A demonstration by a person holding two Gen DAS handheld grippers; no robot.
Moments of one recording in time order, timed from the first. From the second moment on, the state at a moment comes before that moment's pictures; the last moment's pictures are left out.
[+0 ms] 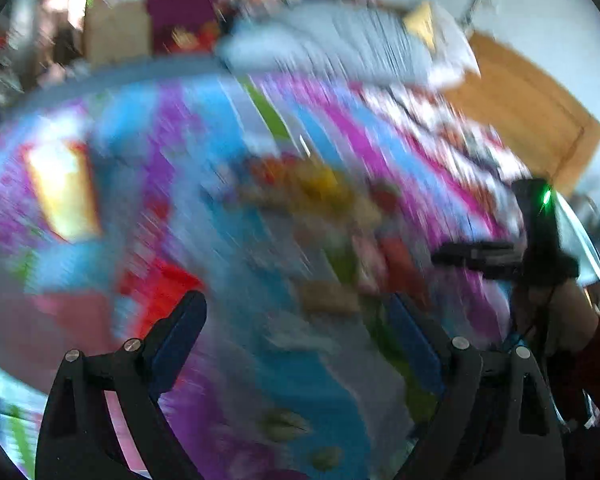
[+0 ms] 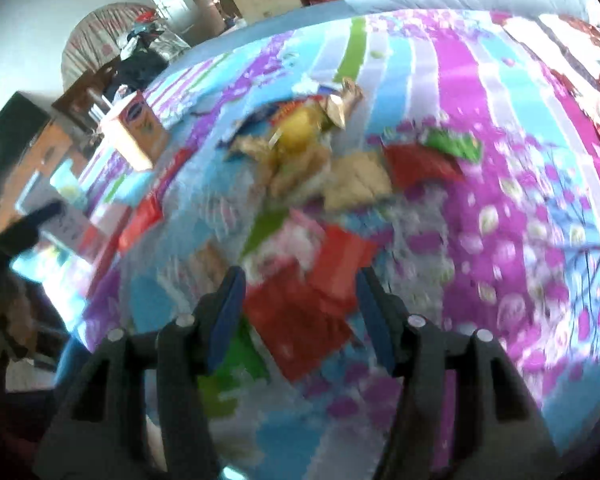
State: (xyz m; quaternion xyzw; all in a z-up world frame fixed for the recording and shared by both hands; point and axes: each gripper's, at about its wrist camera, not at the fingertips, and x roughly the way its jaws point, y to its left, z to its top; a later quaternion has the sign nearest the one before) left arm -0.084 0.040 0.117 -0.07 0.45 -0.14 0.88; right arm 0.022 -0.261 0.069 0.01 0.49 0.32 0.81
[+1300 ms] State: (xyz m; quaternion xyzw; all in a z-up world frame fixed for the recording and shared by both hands) left arm -0.054 -0.009 0.016 0.02 0.49 -0.10 0.87; right arm 0.017 -0.245 0.092 0.07 0.42 0.38 0.82
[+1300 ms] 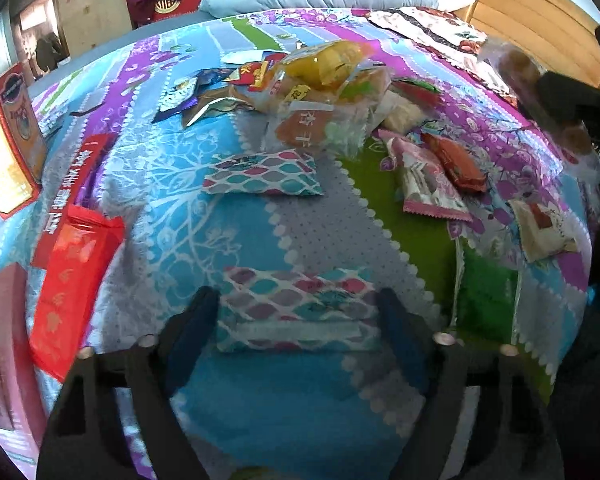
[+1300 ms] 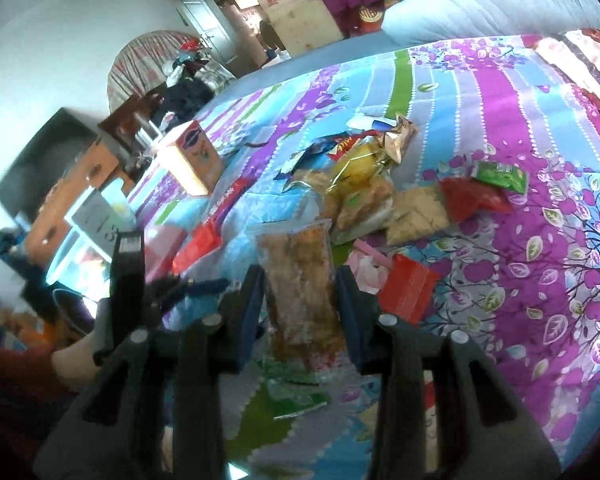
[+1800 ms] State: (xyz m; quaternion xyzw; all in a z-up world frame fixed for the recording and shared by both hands) left arm -0.086 0.019 0.139 0.00 0.36 -0.08 0.93; right arm 0.013 -0.227 0.133 0.04 0.38 0.39 0.84
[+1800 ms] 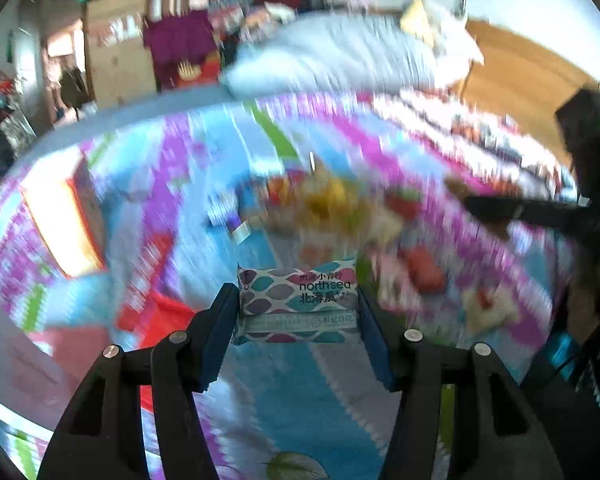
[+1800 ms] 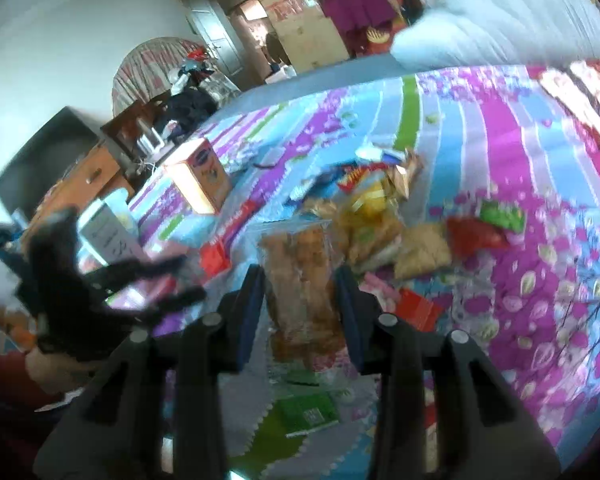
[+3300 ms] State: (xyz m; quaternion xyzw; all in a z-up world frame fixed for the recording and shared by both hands) left arm -0.305 0.432 0.241 -0.17 0.27 0.33 0.89; right arm -0.123 0.243 0.260 -0.13 0.34 0.65 0.67
